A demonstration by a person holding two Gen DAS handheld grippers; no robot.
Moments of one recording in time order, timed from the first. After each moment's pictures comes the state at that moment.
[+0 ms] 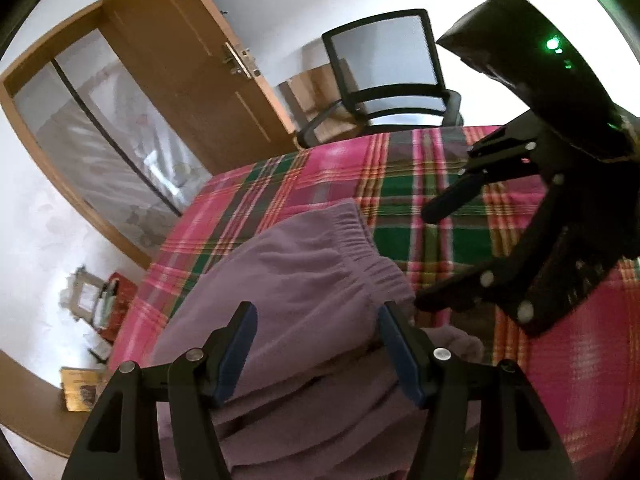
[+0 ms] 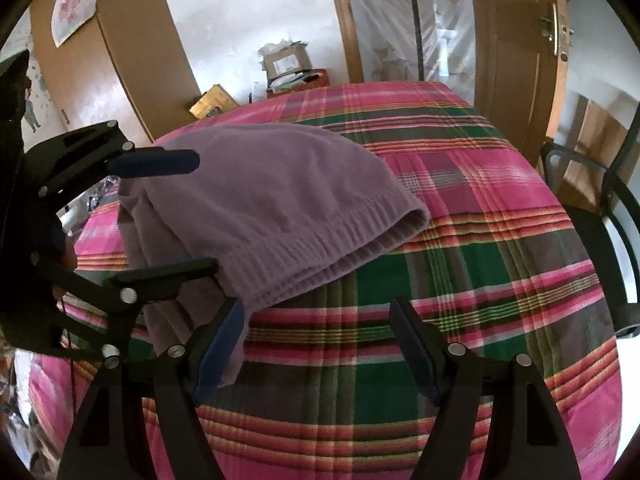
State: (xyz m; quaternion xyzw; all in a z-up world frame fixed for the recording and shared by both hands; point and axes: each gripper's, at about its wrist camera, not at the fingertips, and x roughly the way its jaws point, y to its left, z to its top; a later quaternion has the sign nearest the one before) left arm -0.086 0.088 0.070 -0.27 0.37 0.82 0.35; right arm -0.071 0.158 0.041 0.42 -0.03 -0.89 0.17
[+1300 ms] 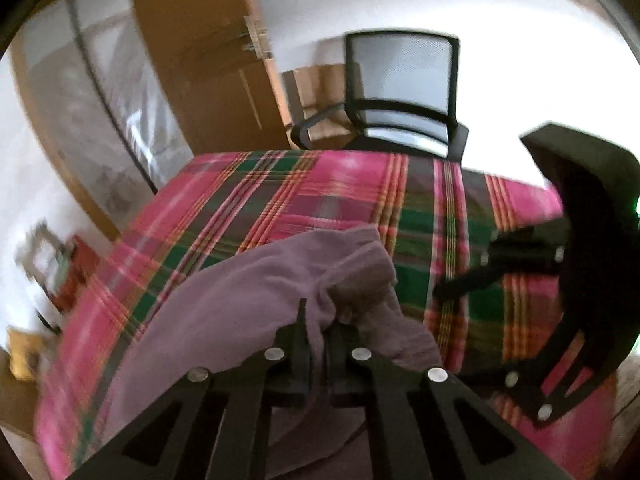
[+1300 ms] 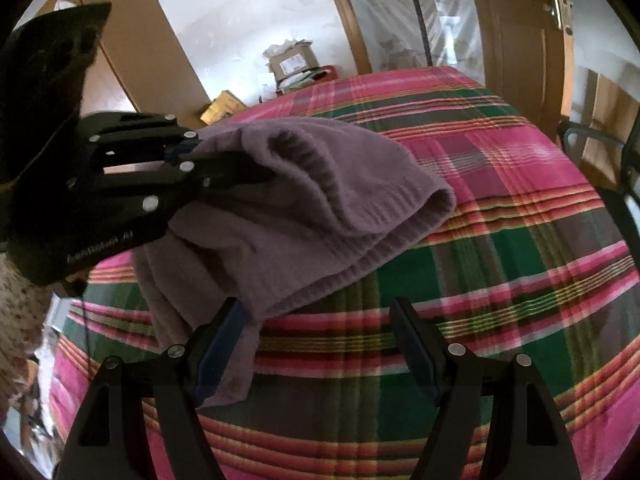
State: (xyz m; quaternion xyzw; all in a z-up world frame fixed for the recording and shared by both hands) left arm -0.161 0.085 0.085 -0.34 0.25 0.83 0.37; right arm -0.084 0.153 0.024 0.42 -0.09 -0.88 0.21
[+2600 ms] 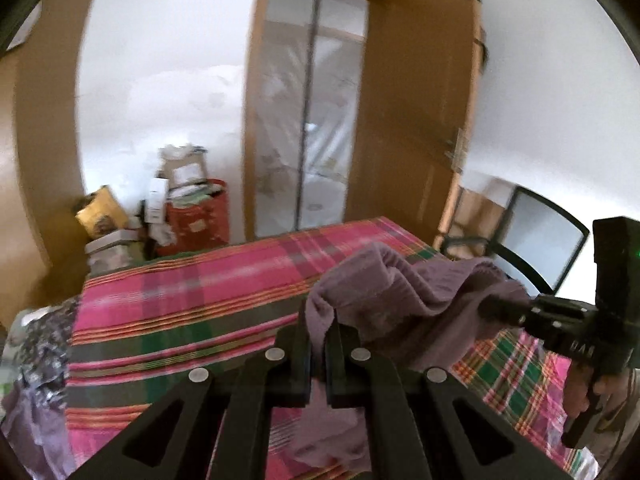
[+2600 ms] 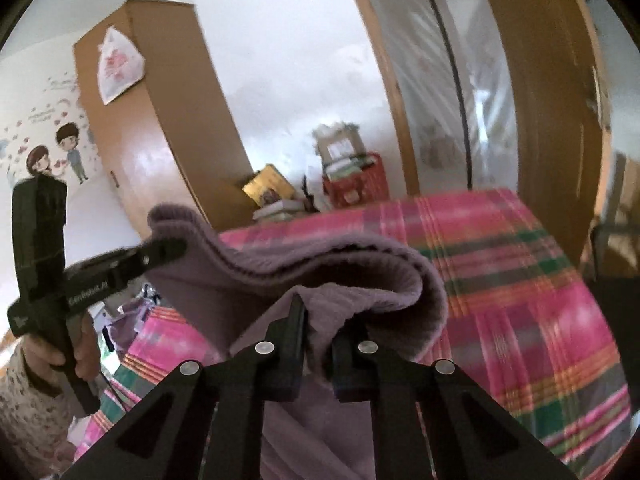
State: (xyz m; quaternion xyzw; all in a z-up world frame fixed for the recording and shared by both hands) left arm -0.141 -0.119 0.178 -0.27 -0.01 0.95 0.15; right arm -0.132 0.089 0.155 0.28 -0.07 -0.92 0.25
